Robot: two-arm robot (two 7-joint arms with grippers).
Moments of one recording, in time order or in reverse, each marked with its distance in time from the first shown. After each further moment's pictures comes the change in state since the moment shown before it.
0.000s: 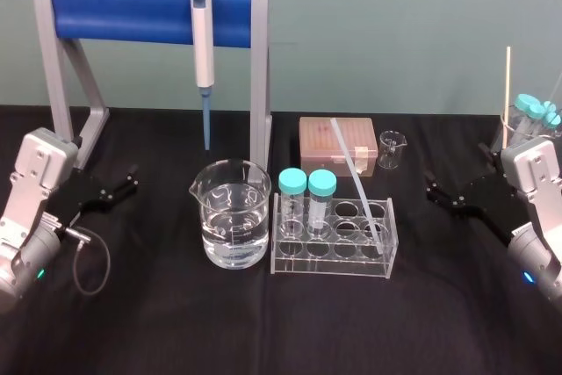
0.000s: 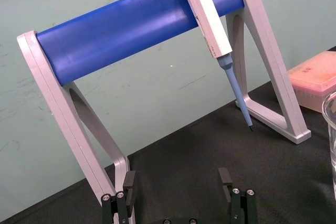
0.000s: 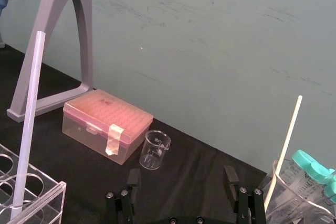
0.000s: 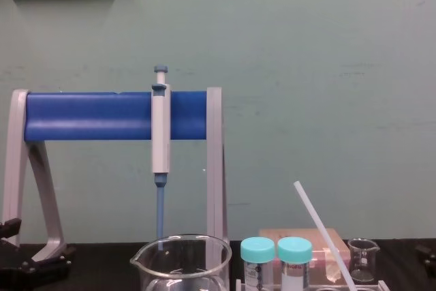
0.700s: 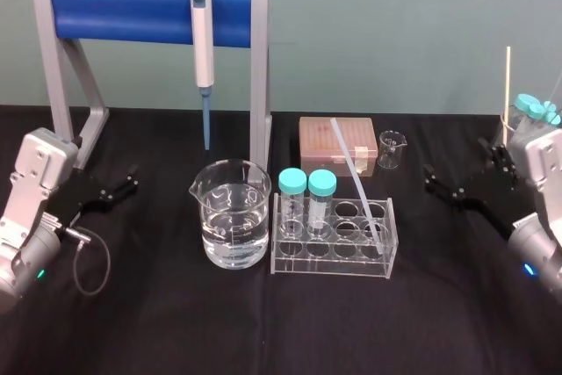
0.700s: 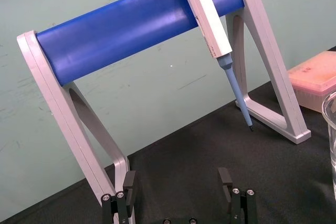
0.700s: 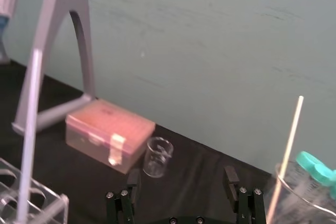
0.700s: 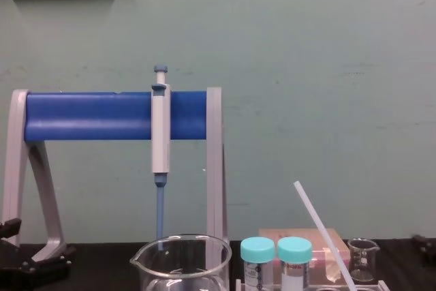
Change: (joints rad) left arm 0.000 0.000 0.000 0.000 0.000 0.000 0.000; right arm 0.000 -0.016 0.033 -0.005 0.048 0.006 0.045
